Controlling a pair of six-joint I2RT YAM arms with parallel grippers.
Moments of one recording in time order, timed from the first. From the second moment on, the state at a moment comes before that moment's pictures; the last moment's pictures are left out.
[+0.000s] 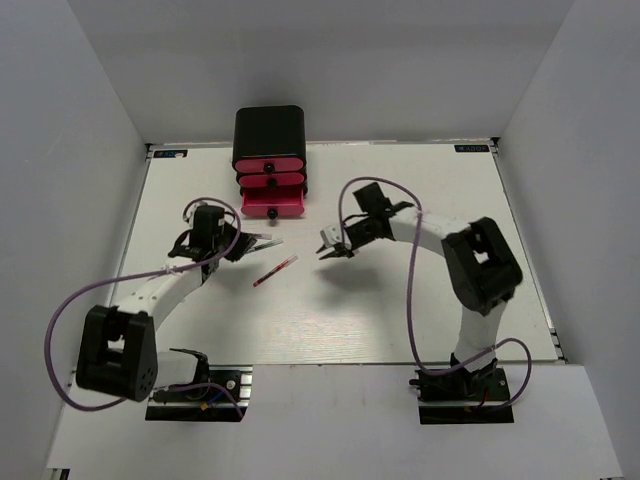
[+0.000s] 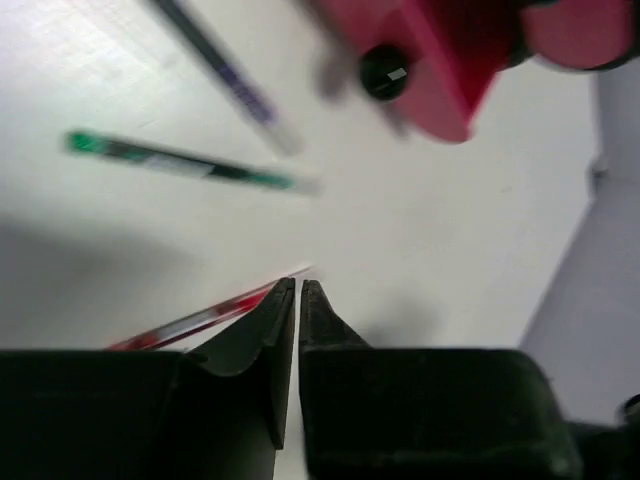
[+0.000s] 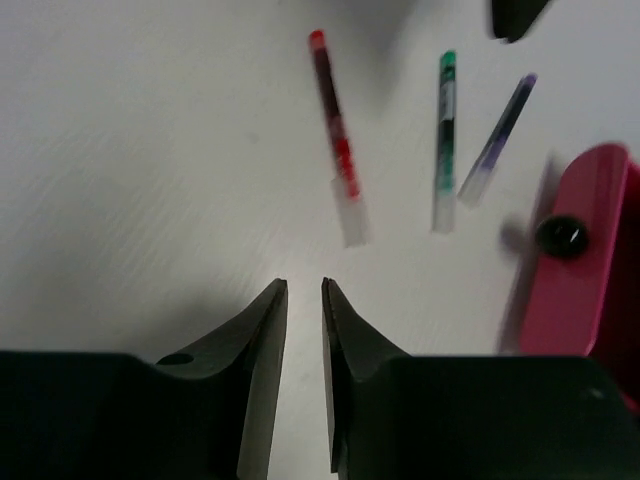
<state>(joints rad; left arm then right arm) -0.22 1.33 0.73 -0.08 0.03 -1.10 0.54 1.81 1.11 -0.29 -1.07 -1.37</state>
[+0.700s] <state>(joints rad) -0.21 0.84 0.52 -0.55 -0.12 -1.07 0.77 2.23 1.60 -0.59 -1.00 -1.57</state>
